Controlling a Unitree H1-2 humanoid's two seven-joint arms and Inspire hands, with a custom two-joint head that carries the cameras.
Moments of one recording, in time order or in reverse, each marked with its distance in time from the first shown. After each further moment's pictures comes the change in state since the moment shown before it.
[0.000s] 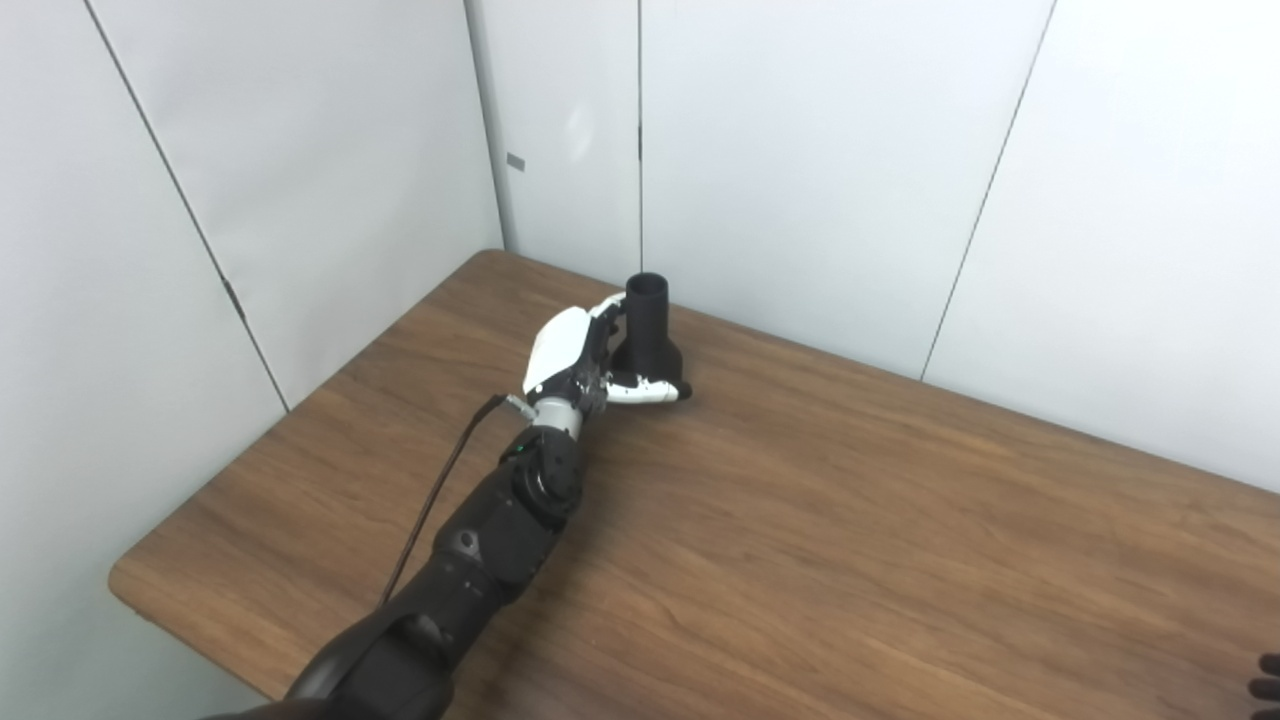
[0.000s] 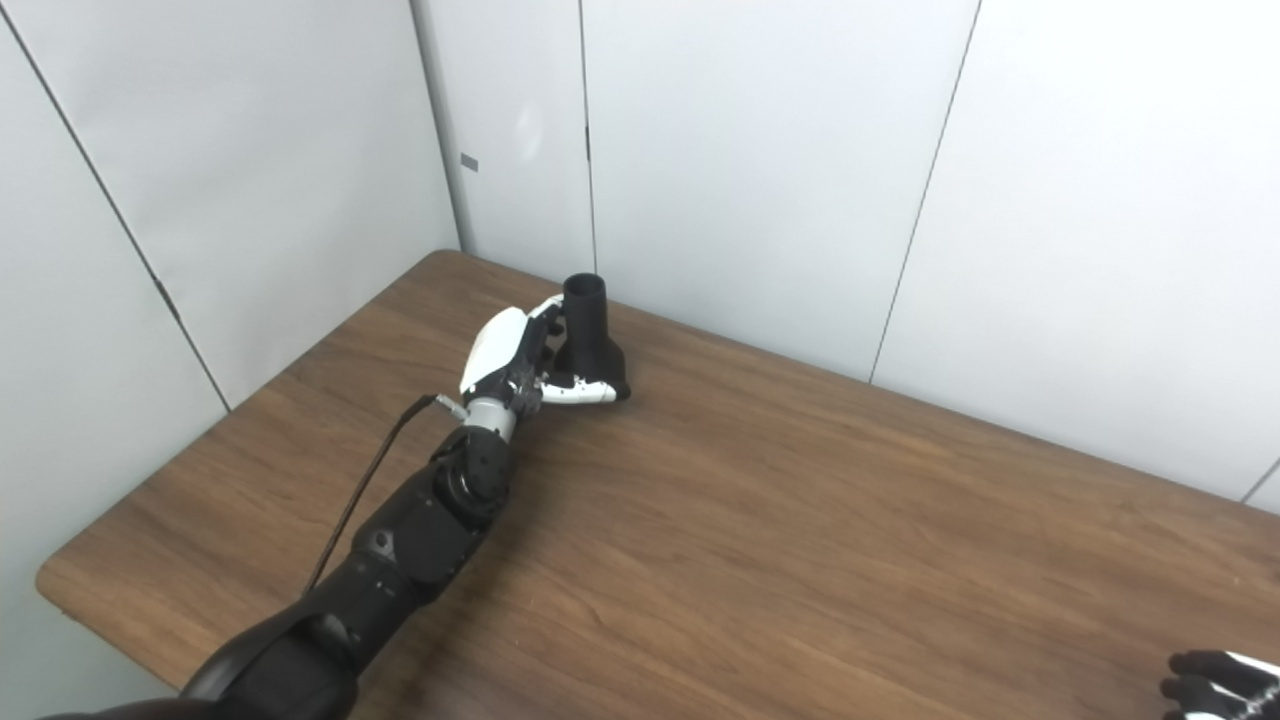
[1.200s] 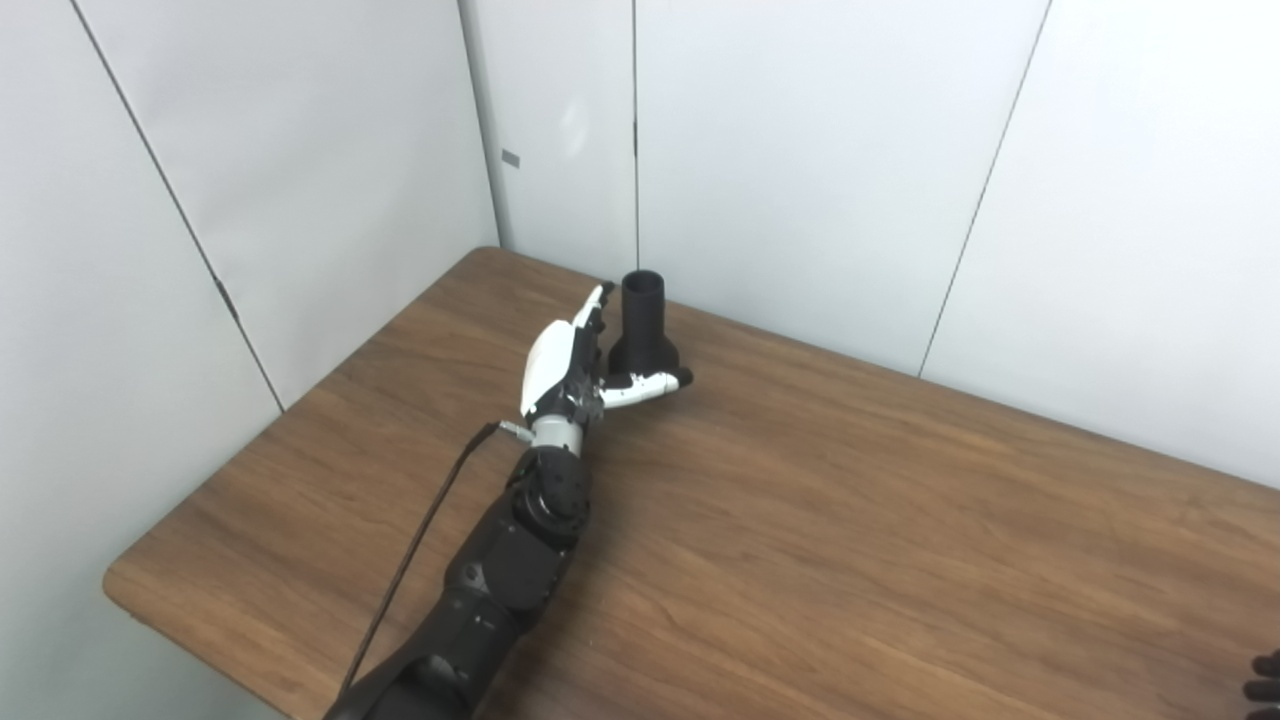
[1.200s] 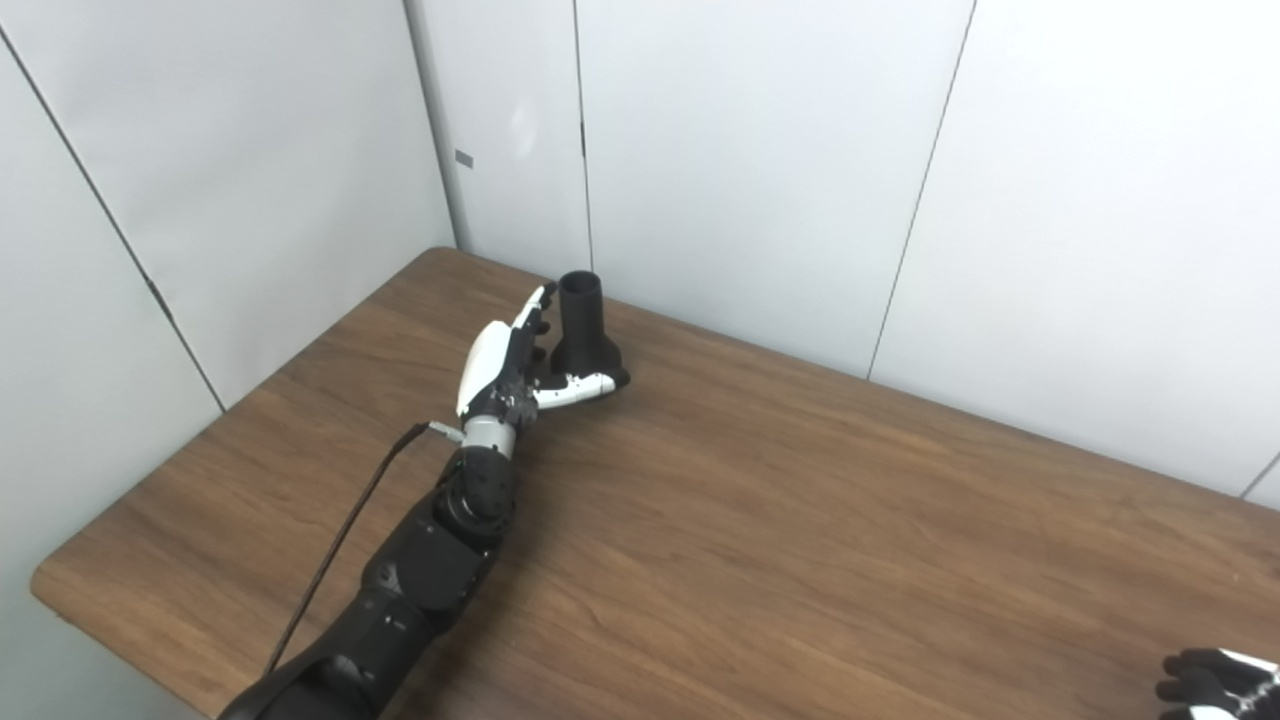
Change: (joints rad) left arm 0.051 -0.080 0.122 -0.095 -0.037 0.024 0.024; right arm -0.017 0.000 0.000 0.030 0.004 0.000 0.000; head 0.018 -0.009
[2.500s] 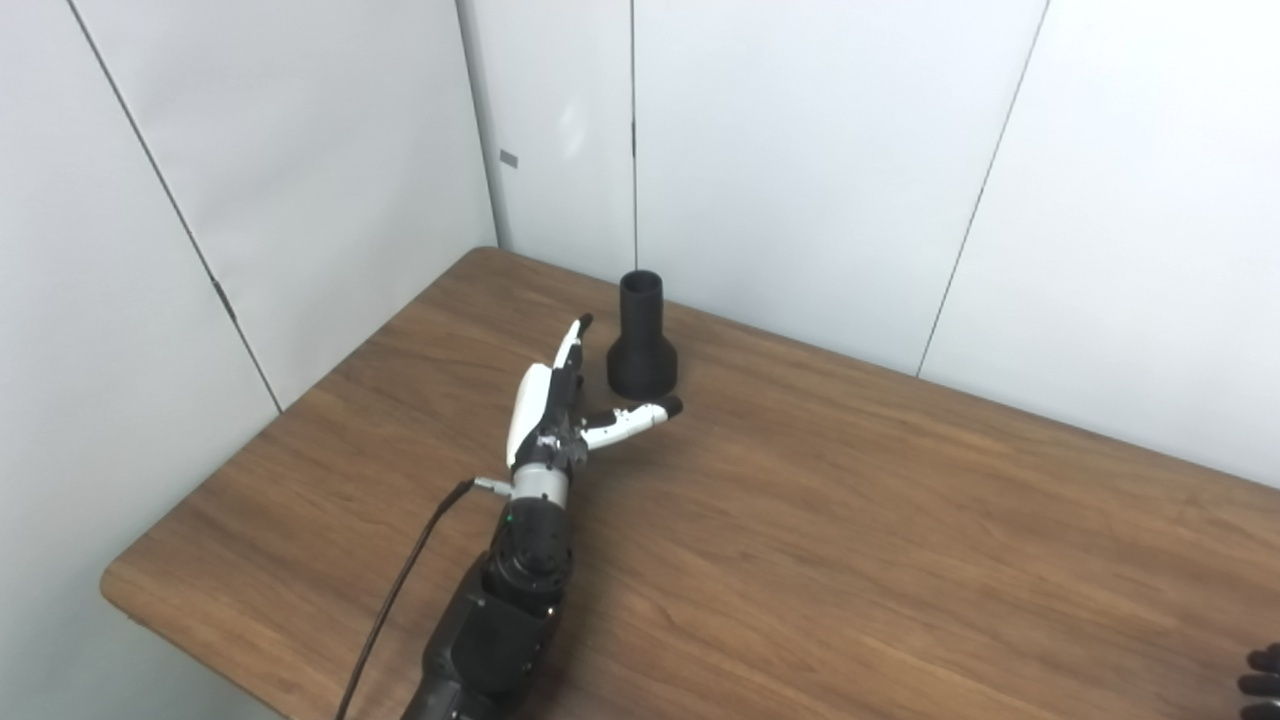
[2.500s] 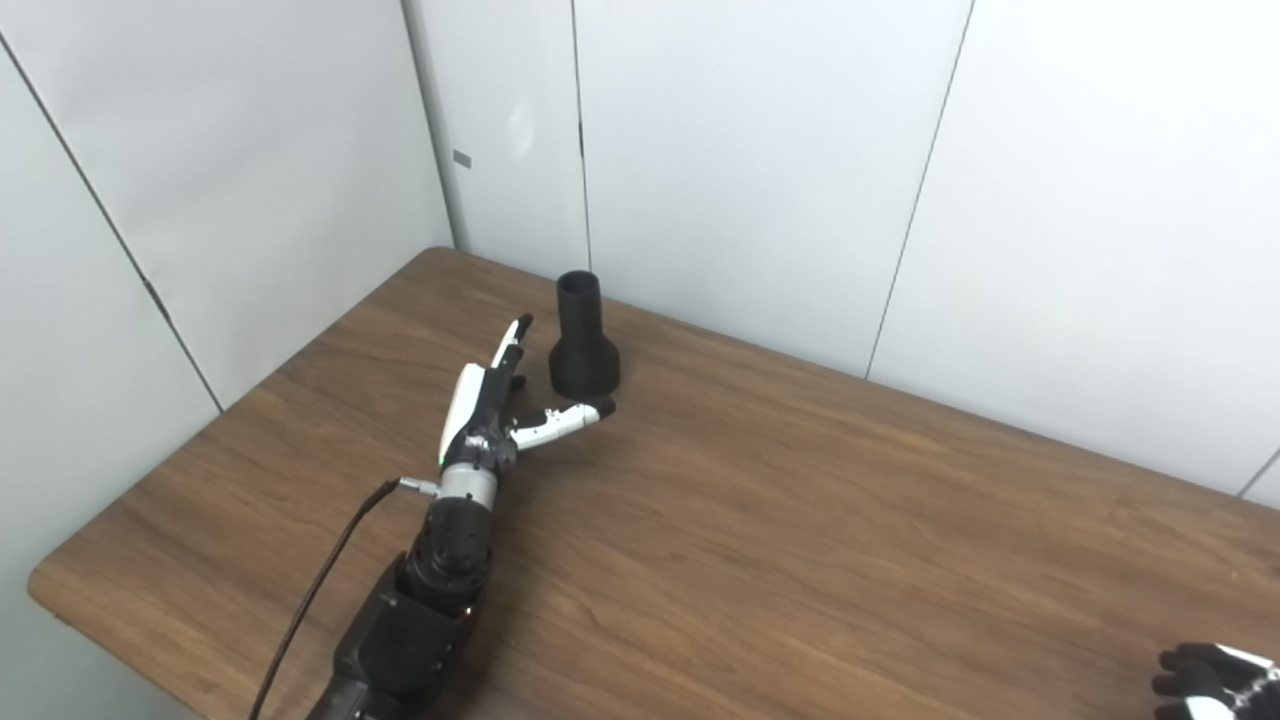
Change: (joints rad) left arm 0.174 -0.107 0.116 -0.316 -0.076 0.054 -0.066; right arm -0.013 0.000 0.001 0.024 0.000 -0.001 0.001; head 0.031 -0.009
